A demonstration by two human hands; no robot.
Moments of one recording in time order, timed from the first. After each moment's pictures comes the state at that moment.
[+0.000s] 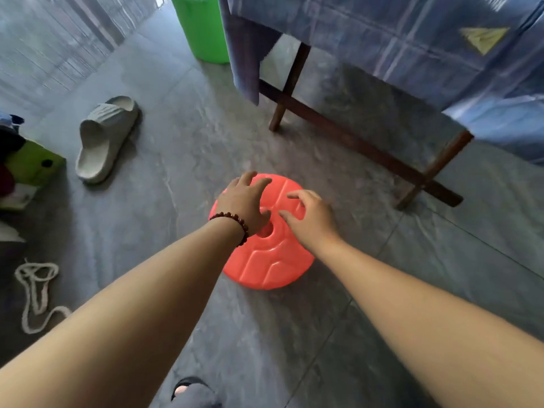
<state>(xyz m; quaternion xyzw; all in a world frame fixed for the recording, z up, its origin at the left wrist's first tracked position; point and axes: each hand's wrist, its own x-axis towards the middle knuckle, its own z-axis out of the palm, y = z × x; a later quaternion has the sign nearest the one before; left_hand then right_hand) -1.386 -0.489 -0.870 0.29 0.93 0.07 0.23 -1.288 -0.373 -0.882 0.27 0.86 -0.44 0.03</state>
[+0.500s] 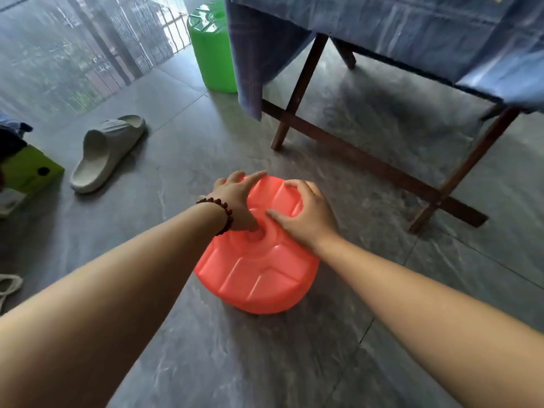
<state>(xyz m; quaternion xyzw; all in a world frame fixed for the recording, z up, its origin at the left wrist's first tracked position) -1.405 -0.491 -0.910 0.25 0.93 0.05 0.26 -1.298 -0.359 -0.940 0.21 0.88 -0.43 -0.08</state>
